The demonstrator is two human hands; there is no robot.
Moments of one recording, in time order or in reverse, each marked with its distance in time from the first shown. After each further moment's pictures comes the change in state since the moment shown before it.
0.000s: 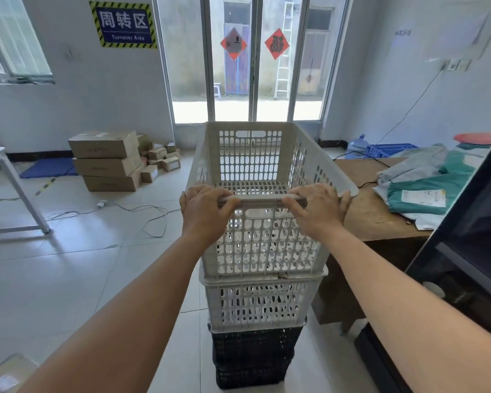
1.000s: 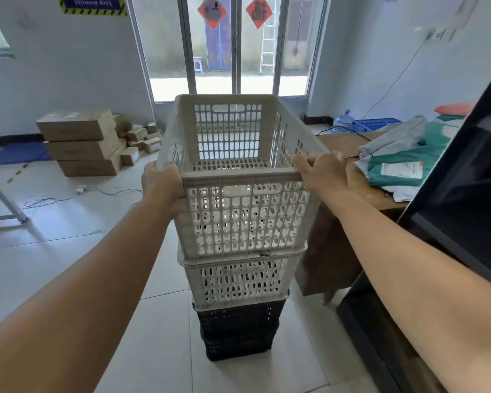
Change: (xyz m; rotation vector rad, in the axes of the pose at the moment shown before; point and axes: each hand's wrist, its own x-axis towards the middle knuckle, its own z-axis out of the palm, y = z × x) left_hand 0.027 -0.008 0.009 -0.775 0.128 -0.722; right_hand 0.018 0.039 -0.029 0.261 0.054 0.191
